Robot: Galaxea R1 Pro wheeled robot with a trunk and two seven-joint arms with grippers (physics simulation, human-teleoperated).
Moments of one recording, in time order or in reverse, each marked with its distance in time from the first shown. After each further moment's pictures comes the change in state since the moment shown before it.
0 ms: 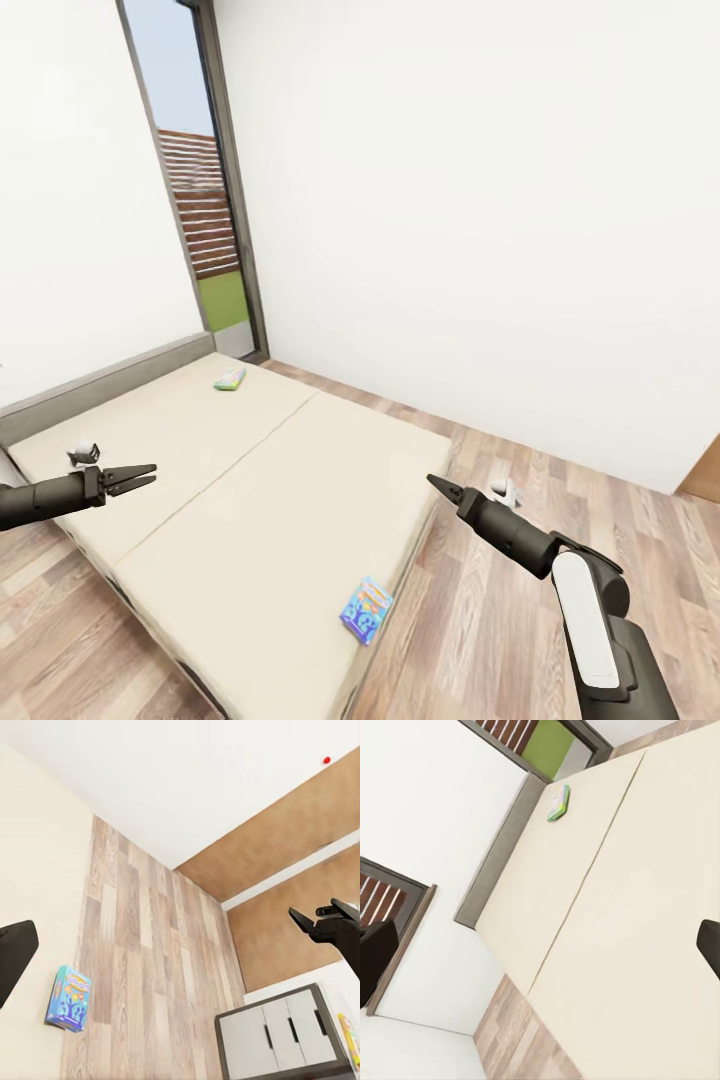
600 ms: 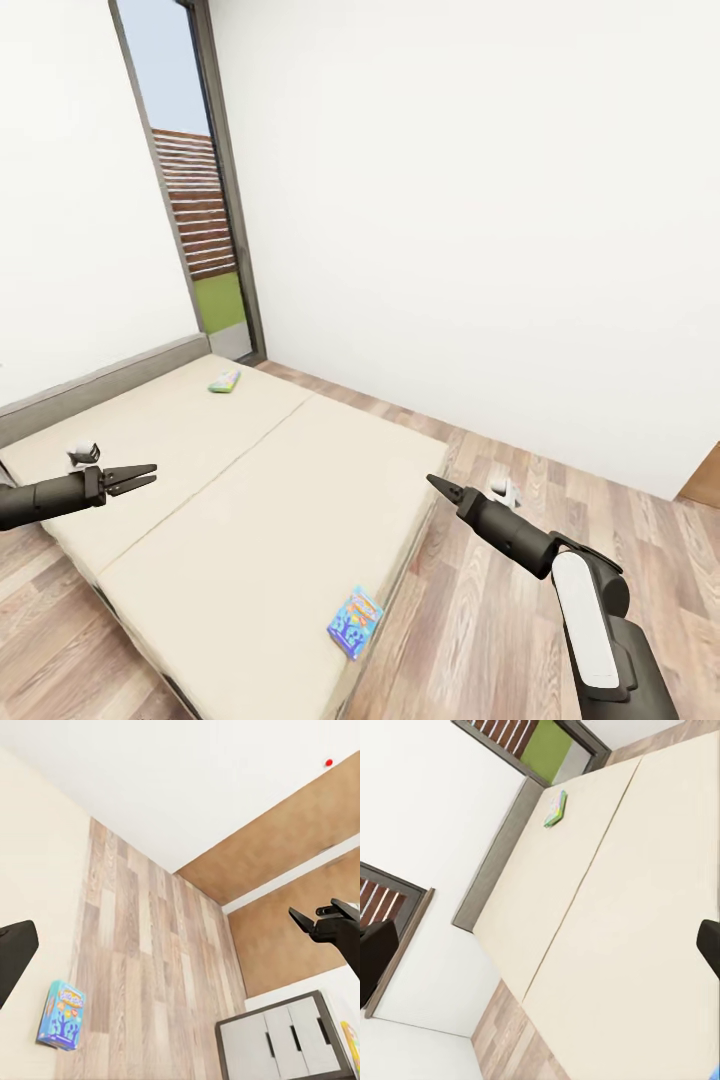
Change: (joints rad) left arm 0.000 -0.001 0.000 -0.001 0.000 -0.001 0.000; right arm 0.000 0.000 0.001 -0.001 0.000 0.000 0.000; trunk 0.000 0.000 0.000
